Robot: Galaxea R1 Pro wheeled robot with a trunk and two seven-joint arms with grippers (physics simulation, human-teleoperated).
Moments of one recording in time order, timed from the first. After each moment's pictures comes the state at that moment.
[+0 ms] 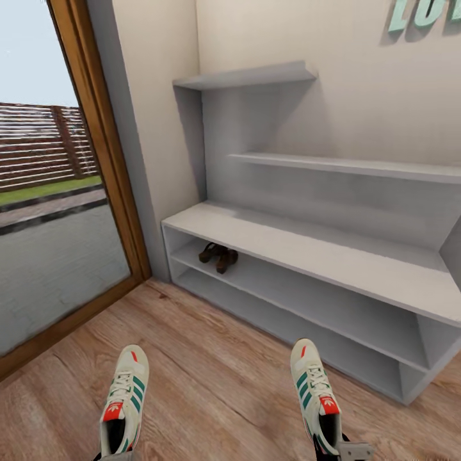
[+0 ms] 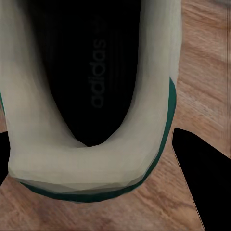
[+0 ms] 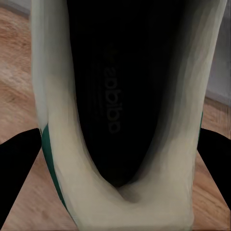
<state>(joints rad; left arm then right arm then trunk) -0.13 0.03 0.18 -0.46 -0.02 -0.54 -0.03 -0.17 -0.02 -0.16 -0.42 0.15 -0.59 0.00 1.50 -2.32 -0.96</state>
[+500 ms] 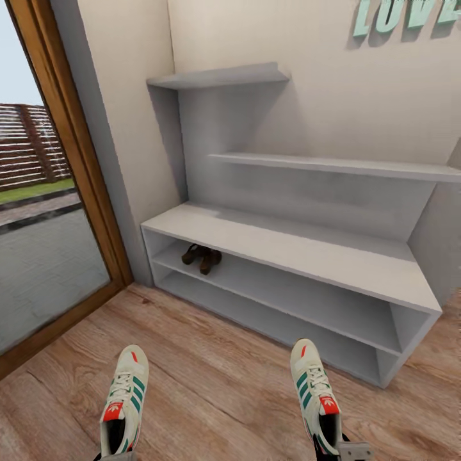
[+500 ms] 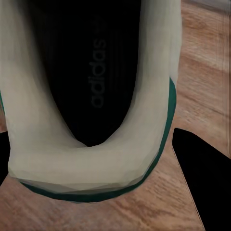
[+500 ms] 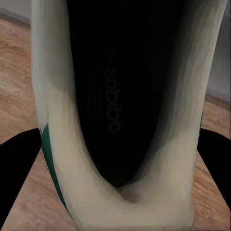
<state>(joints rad) -0.13 0.03 0.18 -0.46 -0.02 -0.54 -0.03 -0.17 -0.02 -0.16 -0.42 0.15 -0.59 0.00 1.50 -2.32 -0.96</state>
